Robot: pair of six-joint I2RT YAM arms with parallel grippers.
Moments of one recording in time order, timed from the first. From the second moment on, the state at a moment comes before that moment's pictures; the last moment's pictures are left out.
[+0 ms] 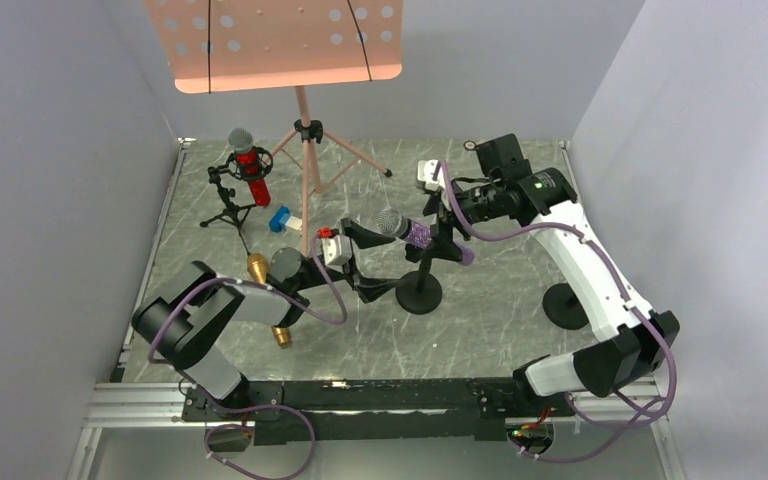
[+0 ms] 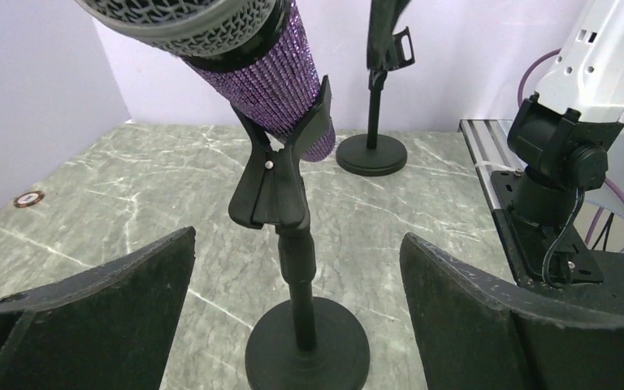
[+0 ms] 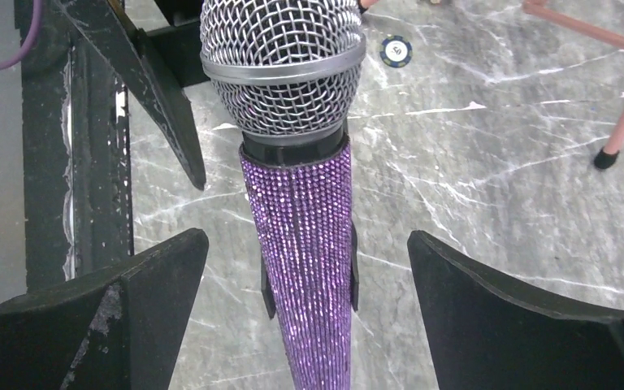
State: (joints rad) left arm -0.67 1.62 0.48 1.49 0.73 -0.17; right arm 0.43 1.40 1.52 -1.05 -0.79 -0.80
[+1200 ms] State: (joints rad) left arm -0.69 0.55 0.66 -0.34 0.20 0.17; right arm 0.27 1.33 1.30 -0.94 -1.06 -1.00
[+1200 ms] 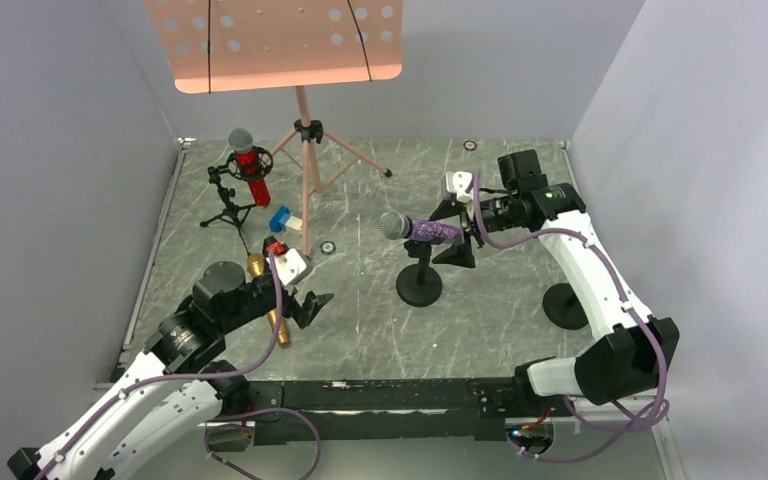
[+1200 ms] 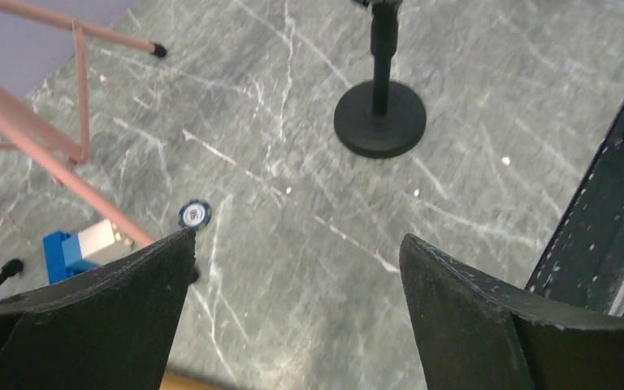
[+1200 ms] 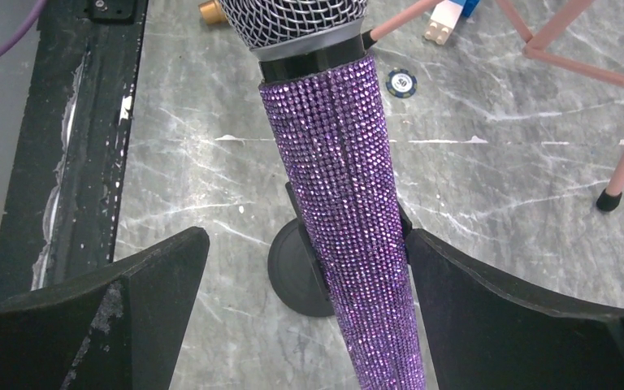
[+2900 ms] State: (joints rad) left arm -0.69 0.46 0.56 -0.43 0.11 0.22; right arm 0.26 1.60 1.54 -1.14 -1.06 -1.13
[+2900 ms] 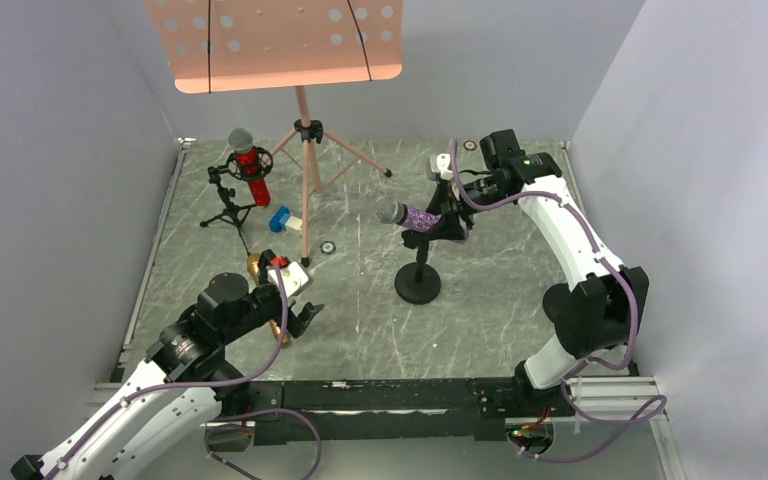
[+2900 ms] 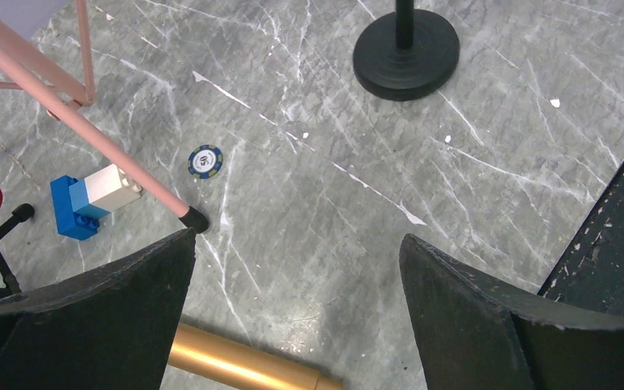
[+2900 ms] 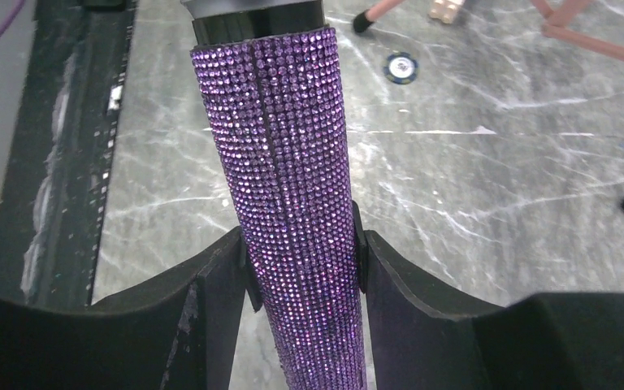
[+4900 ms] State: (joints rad) left arm -0.69 0.46 0.56 -0.43 0.06 0.22; right arm 0.12 1.81 1.52 -0.12 -0.90 -0.33
